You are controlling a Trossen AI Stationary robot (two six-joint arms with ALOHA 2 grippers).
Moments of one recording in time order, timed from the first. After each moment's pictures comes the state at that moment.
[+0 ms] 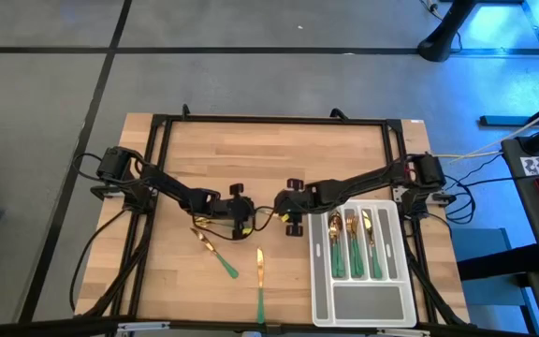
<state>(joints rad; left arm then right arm) -0.15 1.74 0.64 0.27 -0.33 -0.07 0.10 1.86 1.18 -0.39 0.13 0.05</state>
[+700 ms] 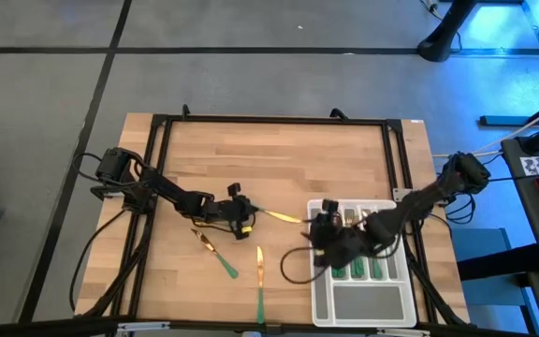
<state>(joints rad) -0.18 1.74 0.56 0.54 -0.43 -0.15 0.54 1.52 1.11 -0.54 0.68 0.34</state>
